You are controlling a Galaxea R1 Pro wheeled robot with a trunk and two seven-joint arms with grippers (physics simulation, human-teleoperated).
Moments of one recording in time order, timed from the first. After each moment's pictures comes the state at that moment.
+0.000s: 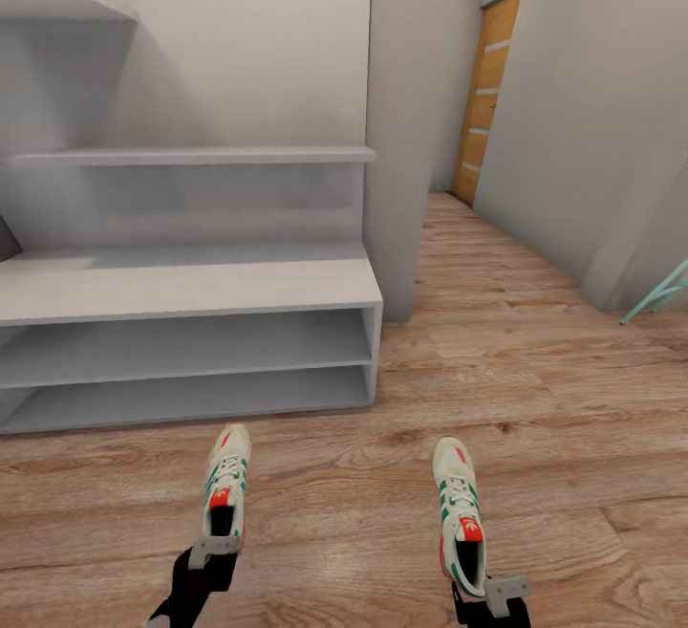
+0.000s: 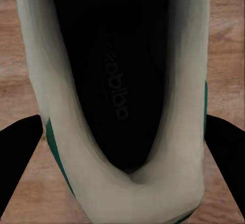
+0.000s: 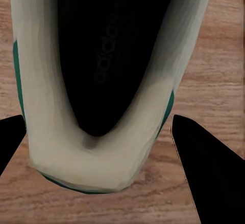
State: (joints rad) left arm -0.39 0.04 0.03 -0.31 -0.02 -0.37 -0.04; right arm -0.40 -0.04 -0.05 -0.05 0.21 -0.60 -0.09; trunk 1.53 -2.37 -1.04
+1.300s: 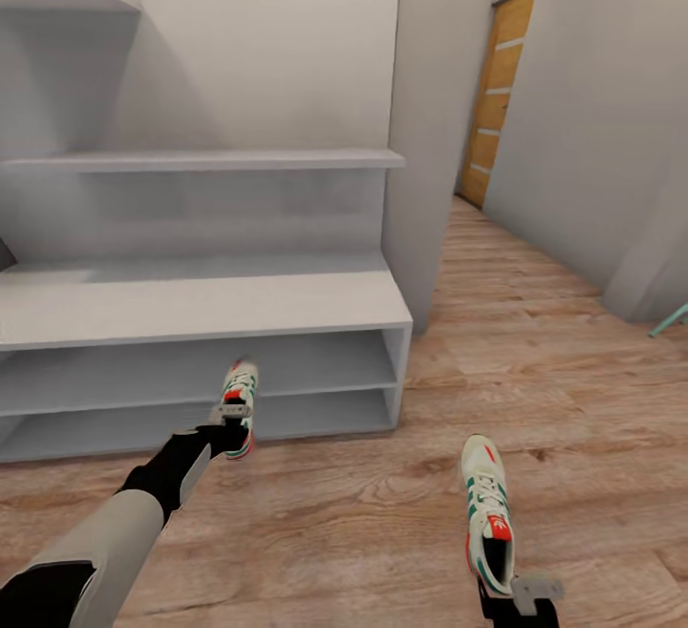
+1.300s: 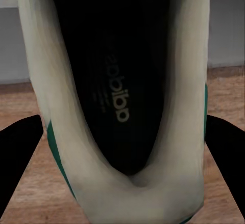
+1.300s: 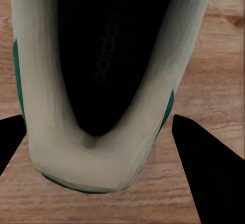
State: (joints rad) left arm -0.81 0.06 0.04 -0.41 -0.03 0.28 -0.08; right arm -0.40 -0.10 -0.12 -0.06 0.19 -0.60 -0.10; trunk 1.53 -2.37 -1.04
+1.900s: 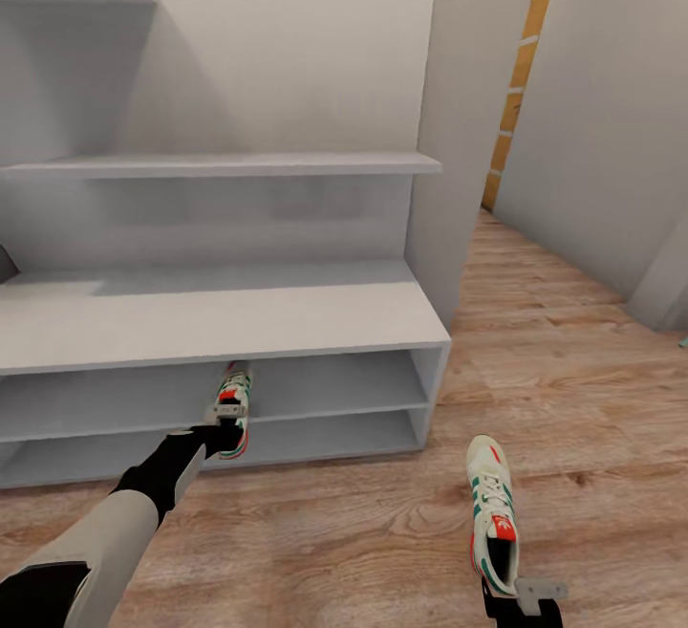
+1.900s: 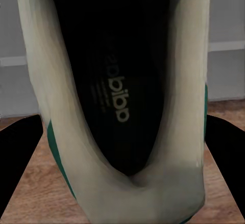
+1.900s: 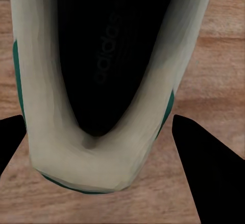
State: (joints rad) left arm -0.81 0.08 0.04 -0.41 -0.03 0.28 -0.08; right arm -0.40 -0.10 -0.14 -0.06 0.19 -0.60 -0.10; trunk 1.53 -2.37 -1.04
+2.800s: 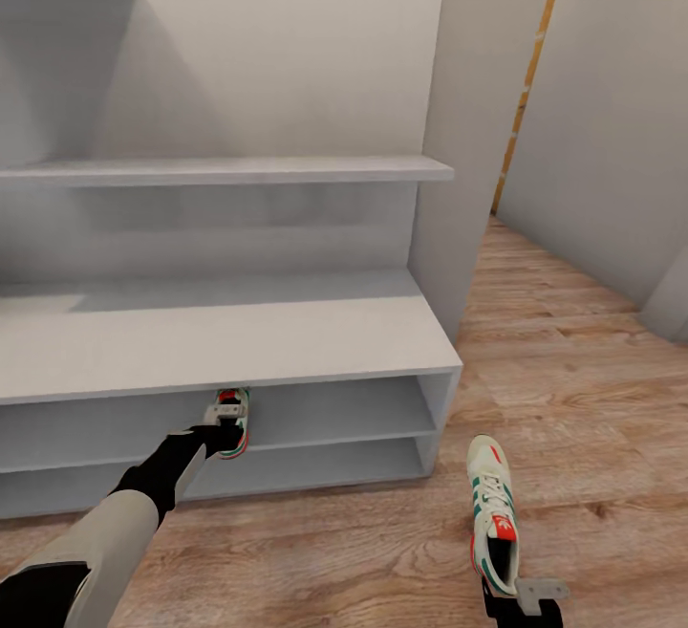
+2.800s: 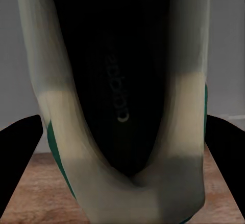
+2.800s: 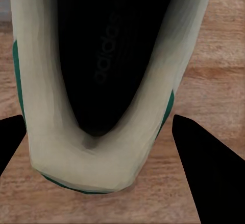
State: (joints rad) left arm -0.81 0.08 0.04 -0.41 -0.03 0.28 -0.08; right arm -0.40 -0.10 -0.14 -0.06 0.19 -0.60 -0.10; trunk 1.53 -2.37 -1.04
